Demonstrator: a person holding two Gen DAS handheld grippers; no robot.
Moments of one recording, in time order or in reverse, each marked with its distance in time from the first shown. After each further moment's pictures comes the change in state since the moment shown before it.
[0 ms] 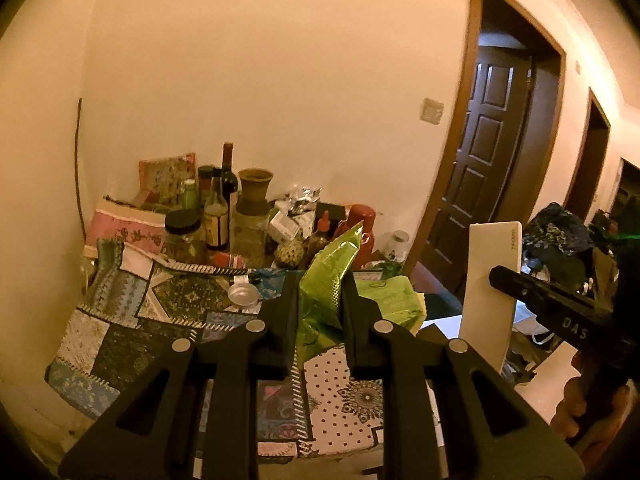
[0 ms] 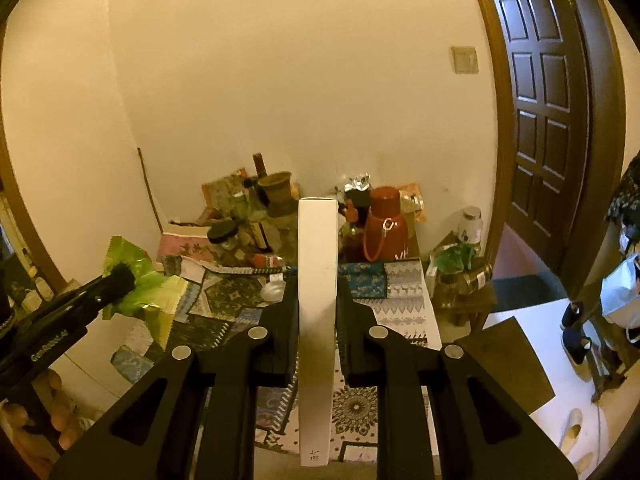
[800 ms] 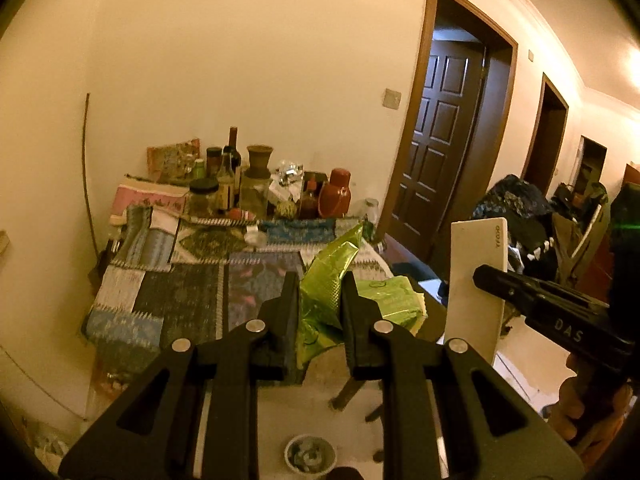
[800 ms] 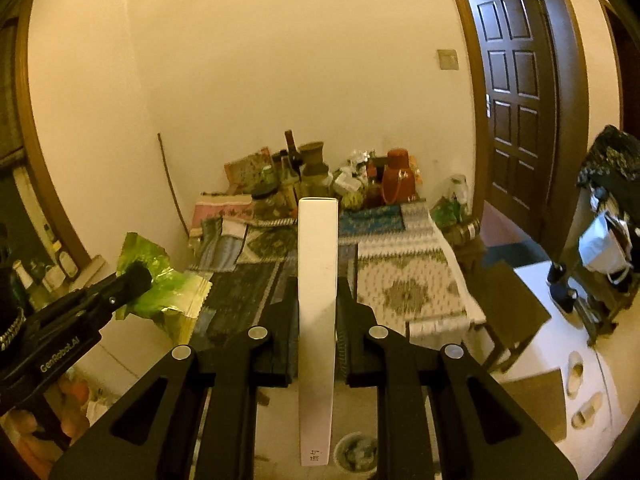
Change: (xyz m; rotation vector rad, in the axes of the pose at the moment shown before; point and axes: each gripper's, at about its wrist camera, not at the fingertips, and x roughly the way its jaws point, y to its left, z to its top) left arm -0.197 0.064 -0.113 0.051 0.045 -0.117; right arm -0.126 0.124 -0.125 0.048 0.033 -0.073
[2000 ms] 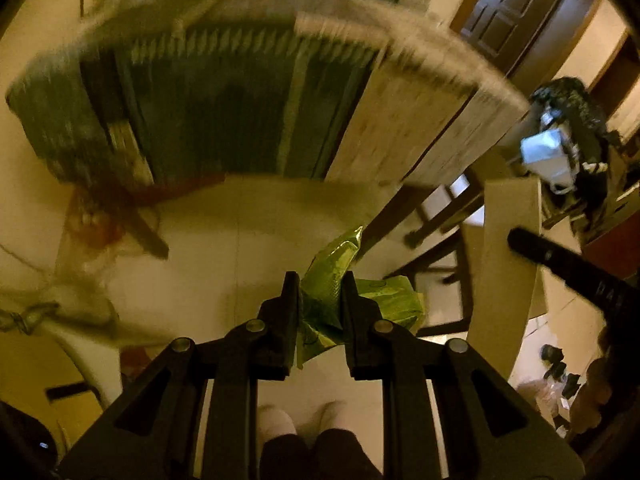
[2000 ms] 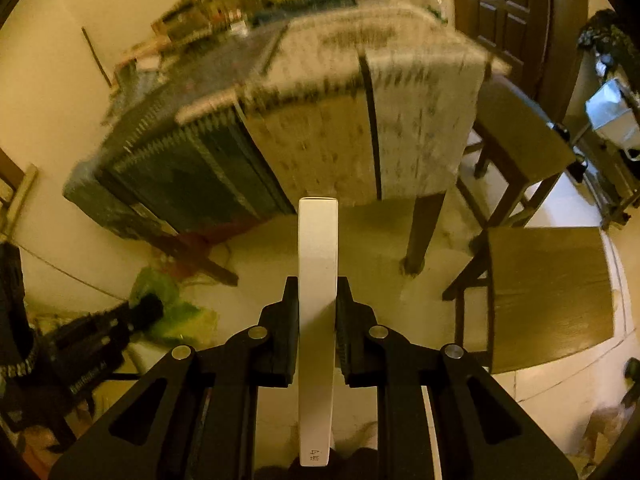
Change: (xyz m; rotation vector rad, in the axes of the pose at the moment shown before) left arm 0.207 0.031 -0.292 -0.179 0.583 0.098; right arm 0.189 -0.106 -0.228 0.104 0.479 -0.039
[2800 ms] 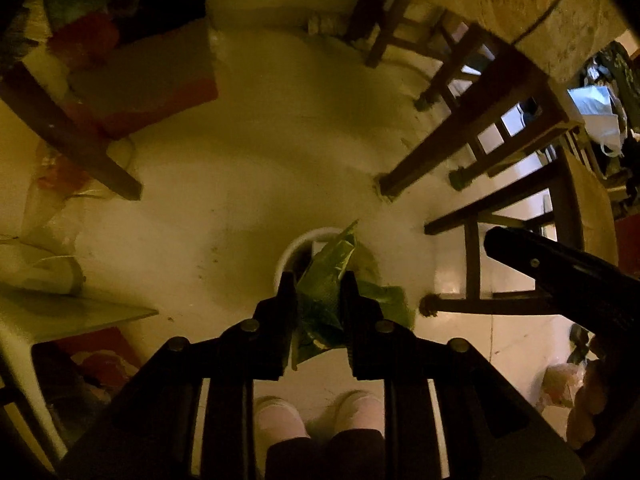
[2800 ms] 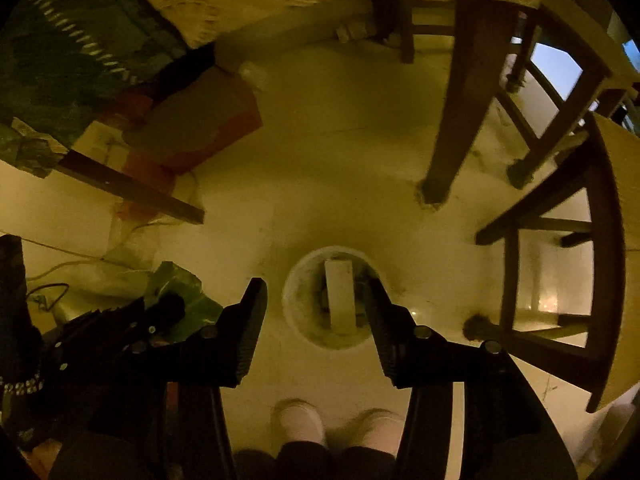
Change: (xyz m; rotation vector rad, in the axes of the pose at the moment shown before) left arm 0.222 0.022 -0.057 -0.006 0.202 0.037; right arm 0.188 -0.057 -0.059 0.033 0.248 0.015
